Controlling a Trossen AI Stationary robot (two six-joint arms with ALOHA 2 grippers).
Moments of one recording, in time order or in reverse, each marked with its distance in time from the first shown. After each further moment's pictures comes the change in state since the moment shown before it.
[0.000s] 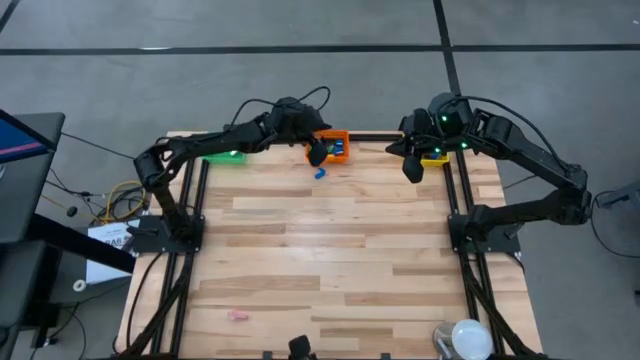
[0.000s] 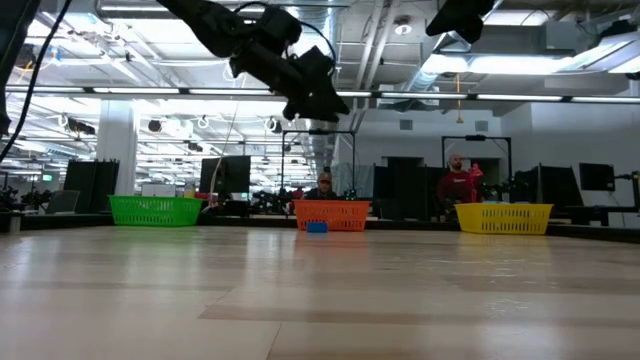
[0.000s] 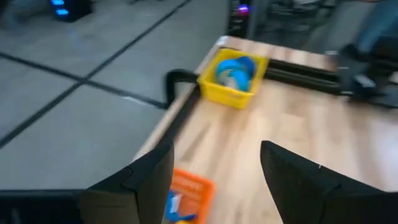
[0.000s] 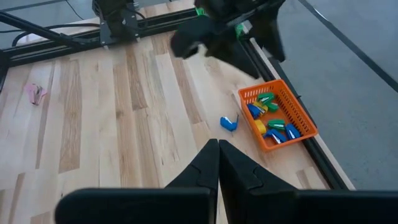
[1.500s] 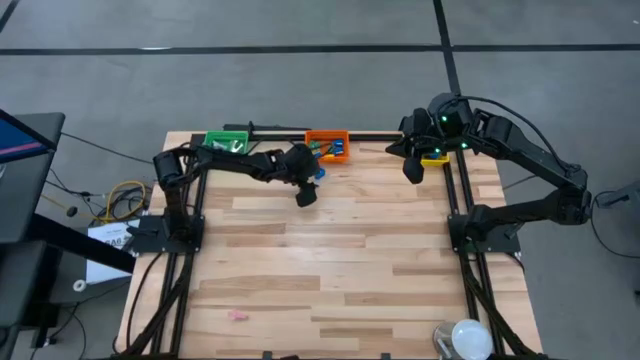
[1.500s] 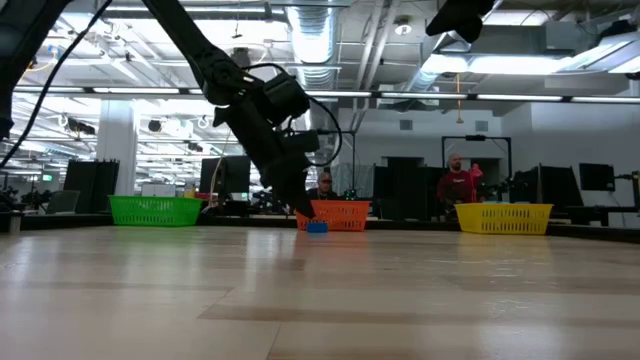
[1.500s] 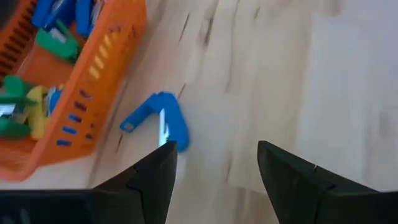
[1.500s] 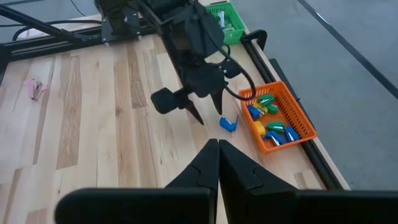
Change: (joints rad) left arm -0.105 0.133 -0.256 -0.074 -0.109 0.120; right arm 0.002 0.000 0.000 0.000 -0.003 -0.027
